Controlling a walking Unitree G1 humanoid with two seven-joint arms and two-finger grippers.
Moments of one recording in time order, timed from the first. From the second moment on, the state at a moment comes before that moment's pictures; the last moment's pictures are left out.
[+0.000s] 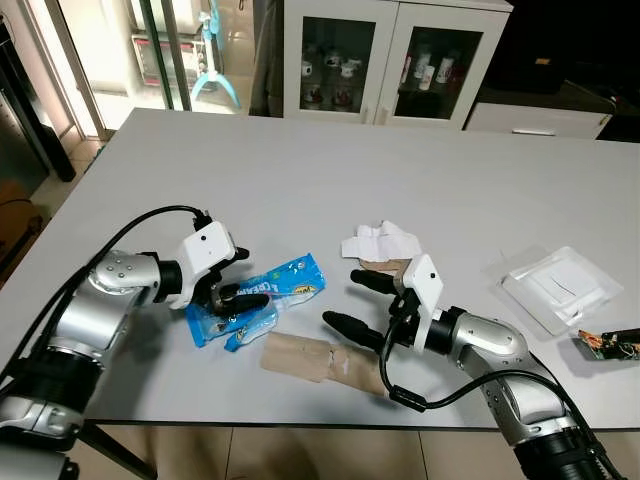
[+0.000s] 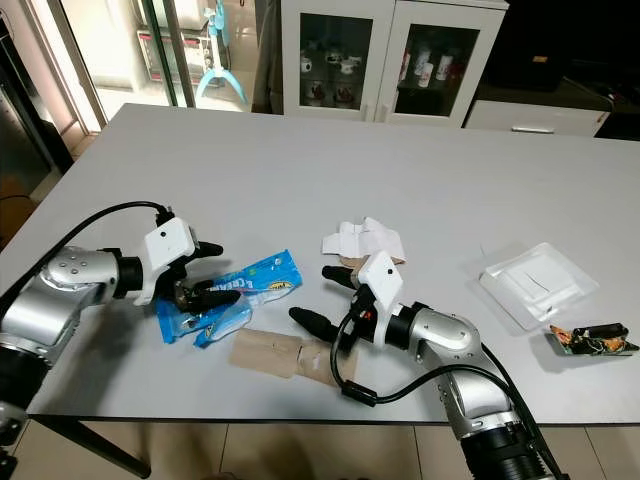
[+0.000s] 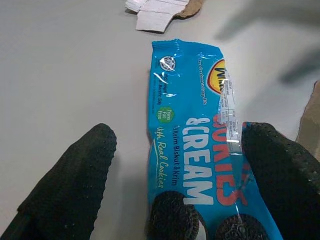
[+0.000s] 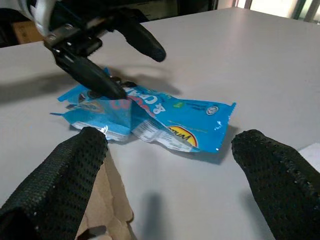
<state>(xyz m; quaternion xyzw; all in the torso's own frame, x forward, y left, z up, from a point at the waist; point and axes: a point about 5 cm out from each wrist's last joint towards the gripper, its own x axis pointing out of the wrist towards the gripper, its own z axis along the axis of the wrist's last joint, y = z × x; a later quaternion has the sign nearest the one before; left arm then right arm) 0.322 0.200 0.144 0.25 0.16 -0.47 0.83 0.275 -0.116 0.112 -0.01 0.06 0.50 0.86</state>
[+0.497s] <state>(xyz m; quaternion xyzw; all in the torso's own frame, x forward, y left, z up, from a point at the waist) 0.326 0.193 0.121 0.25 0.18 -0.49 0.82 0.273 -0.113 0.114 -0.01 0.06 0.50 0.86</state>
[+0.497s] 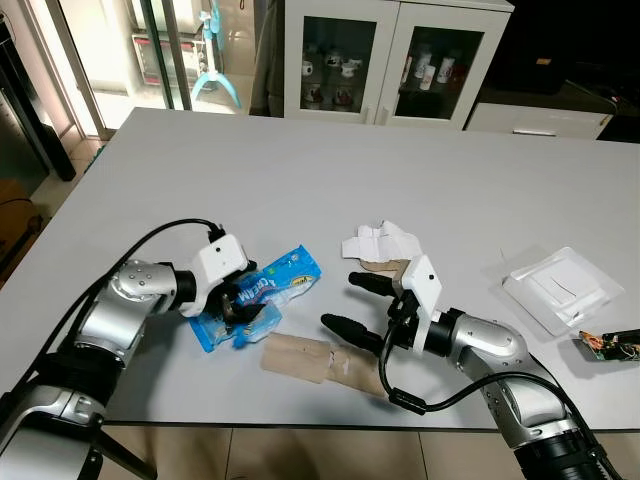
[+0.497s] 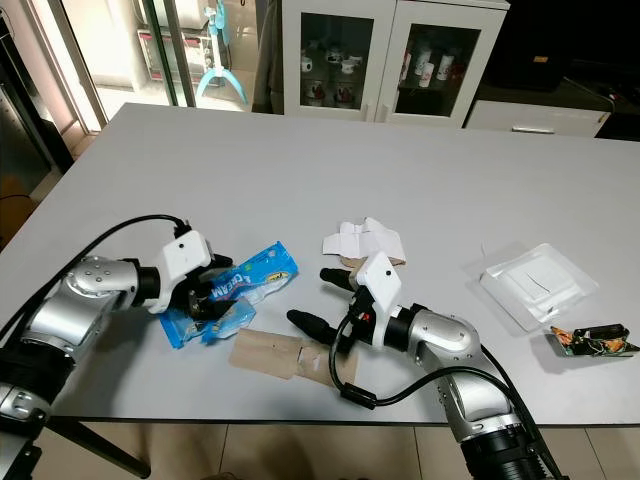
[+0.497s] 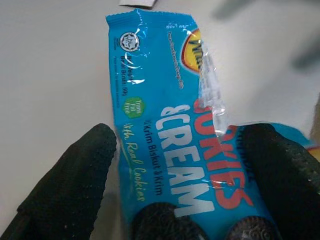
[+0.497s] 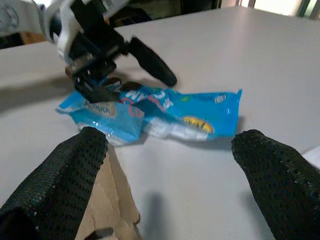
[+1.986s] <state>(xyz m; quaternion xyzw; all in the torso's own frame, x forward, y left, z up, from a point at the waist) 0.322 0.180 0.110 0.30 0.18 -0.50 0.79 0.273 -0.113 0.114 0.00 0.07 0.50 0.86</state>
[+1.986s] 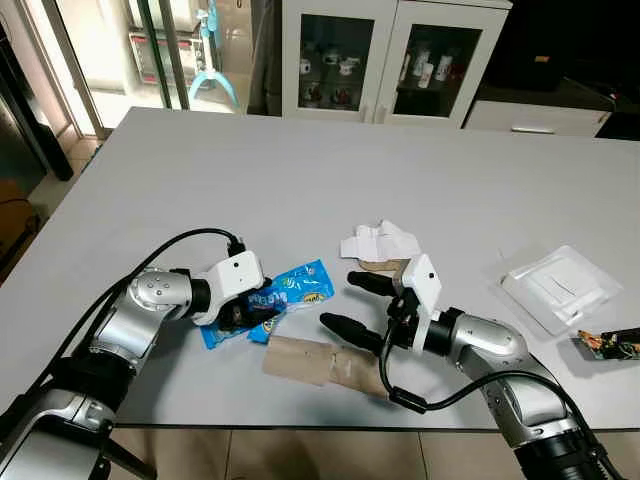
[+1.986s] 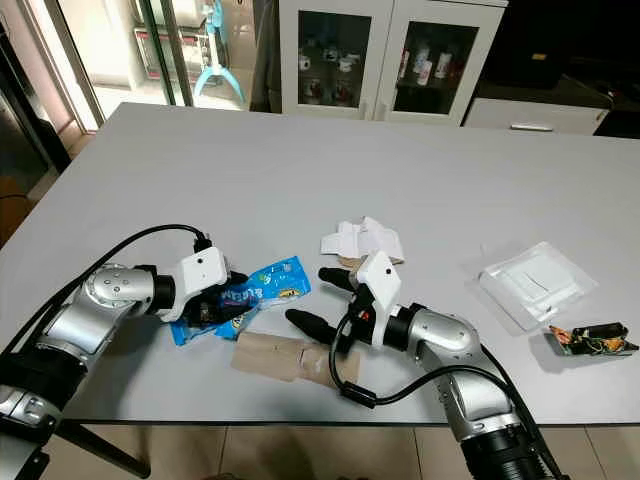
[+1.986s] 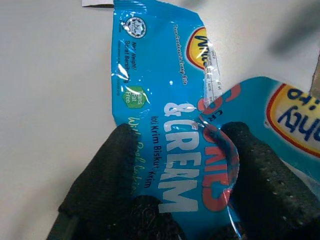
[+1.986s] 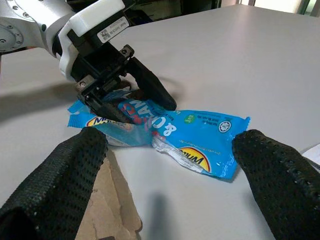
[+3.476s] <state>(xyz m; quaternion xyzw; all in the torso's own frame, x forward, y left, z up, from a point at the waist) 0.352 0.150 0.159 0.08 -0.03 -0.19 0.98 0.320 -0.113 0.153 0.06 -0.05 0.30 0.95</state>
